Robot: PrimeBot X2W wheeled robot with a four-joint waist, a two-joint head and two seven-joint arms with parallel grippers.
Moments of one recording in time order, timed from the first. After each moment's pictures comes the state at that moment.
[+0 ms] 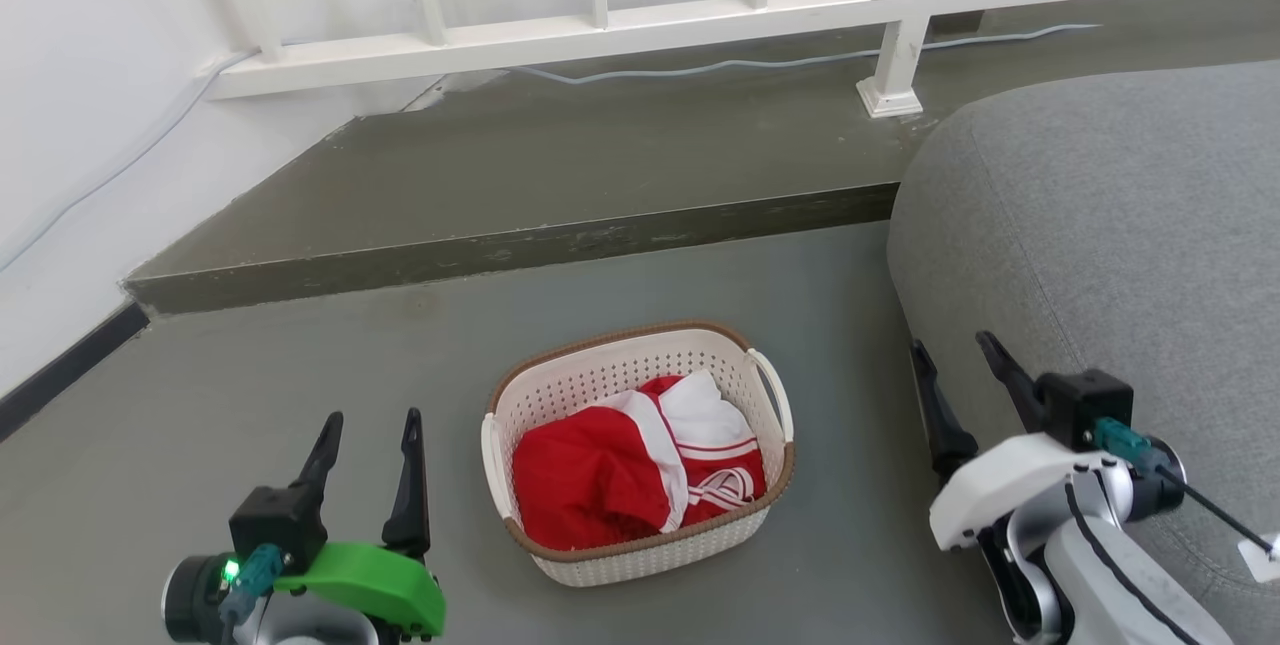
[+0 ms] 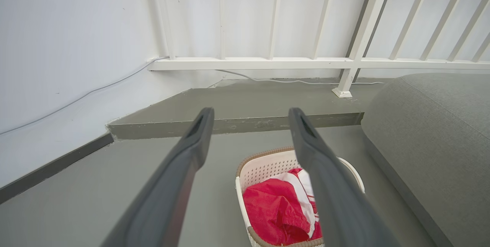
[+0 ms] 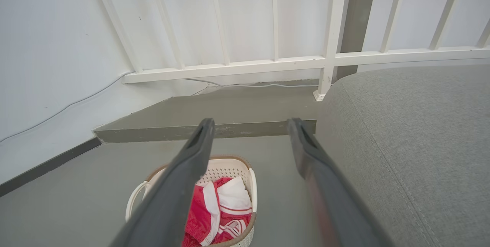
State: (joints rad) left arm -0.04 0.08 -0.27 0.25 -0.34 0.05 -0.26; right arm -0.16 -0.21 0.43 0.38 0.42 -0.12 -0.25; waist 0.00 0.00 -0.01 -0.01
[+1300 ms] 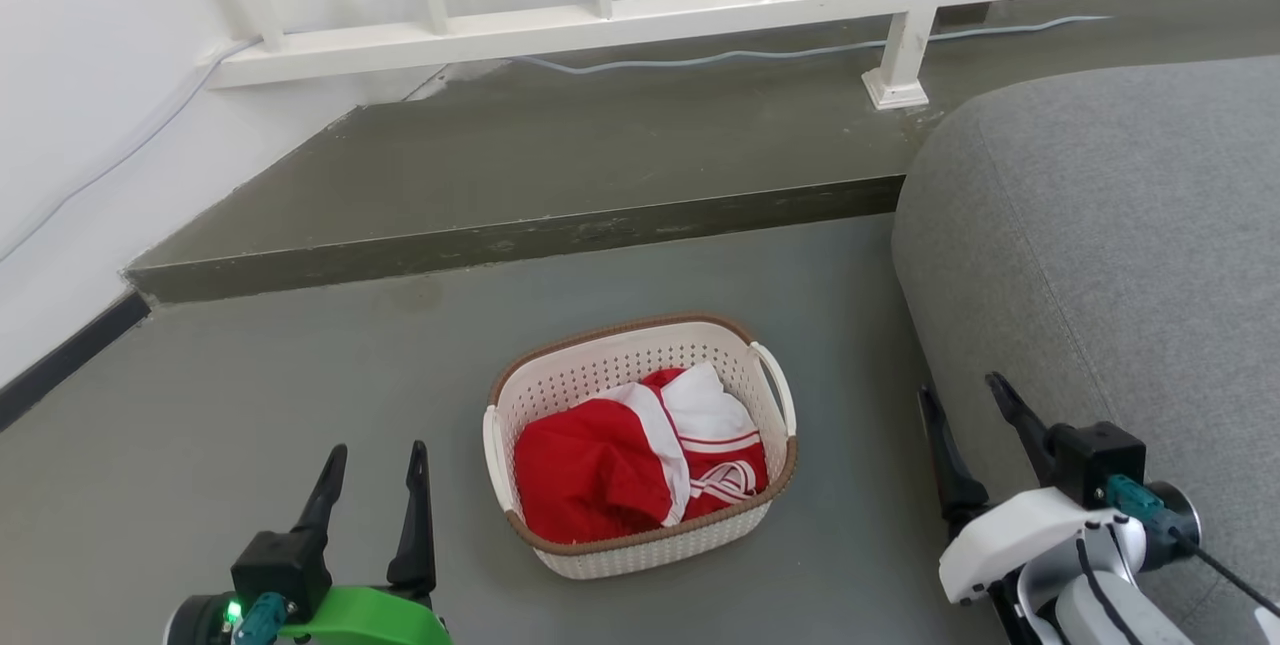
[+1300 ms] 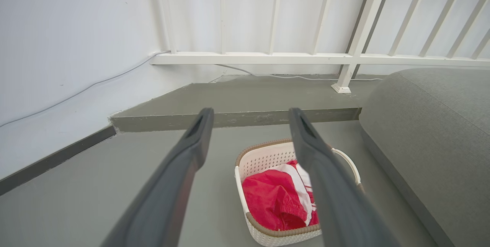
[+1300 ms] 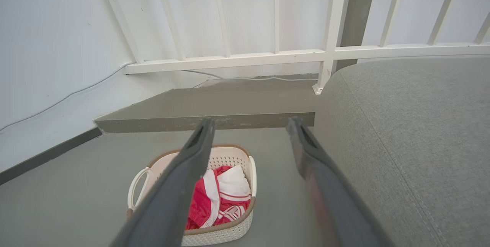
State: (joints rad) left arm 0.07 0.08 -0.26 0.14 -0.31 0.07 -0.26; right arm -0.02 -0.20 0.39 0.26 0.35 -0.12 -0.25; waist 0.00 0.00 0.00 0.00
